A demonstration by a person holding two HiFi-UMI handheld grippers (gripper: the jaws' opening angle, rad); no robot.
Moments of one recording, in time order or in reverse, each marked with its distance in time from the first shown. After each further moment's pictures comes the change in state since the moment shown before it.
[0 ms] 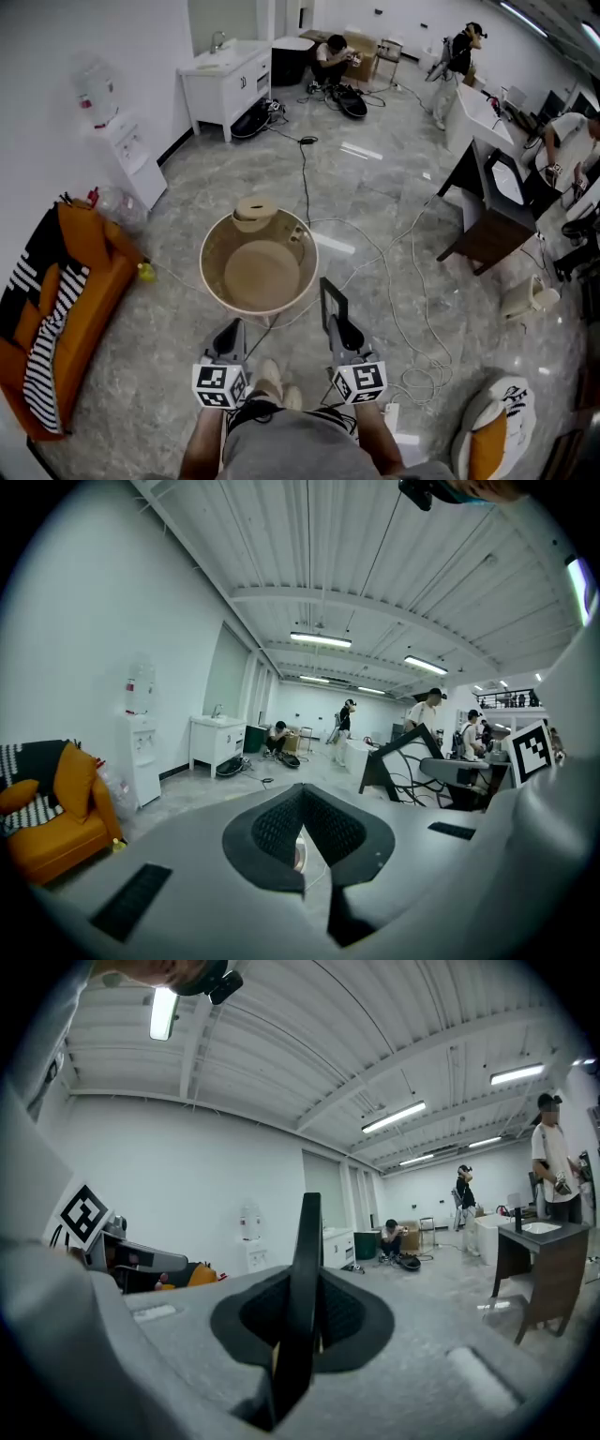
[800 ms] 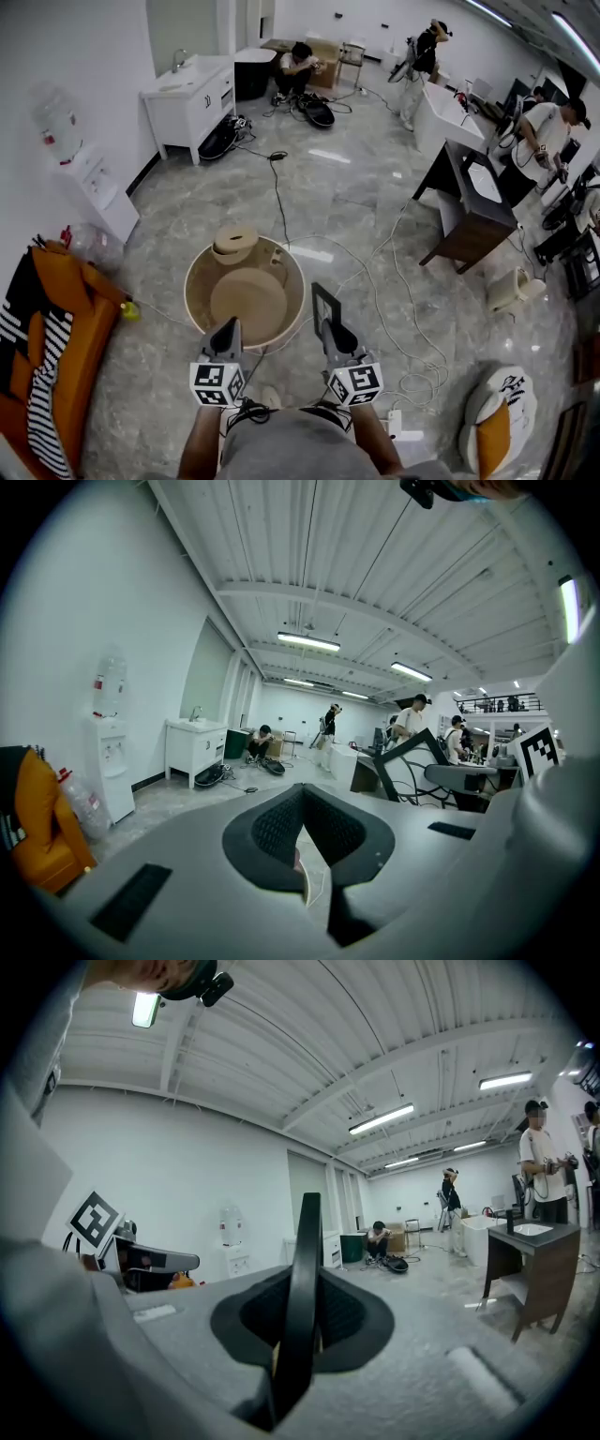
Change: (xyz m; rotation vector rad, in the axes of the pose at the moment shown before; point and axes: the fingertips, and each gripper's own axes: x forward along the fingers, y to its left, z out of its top) left arm 0.125 0.058 0.068 0.023 -0.024 -0.126; right arm 0.109 -0.026 0.031 0.021 -0.013 -0.099
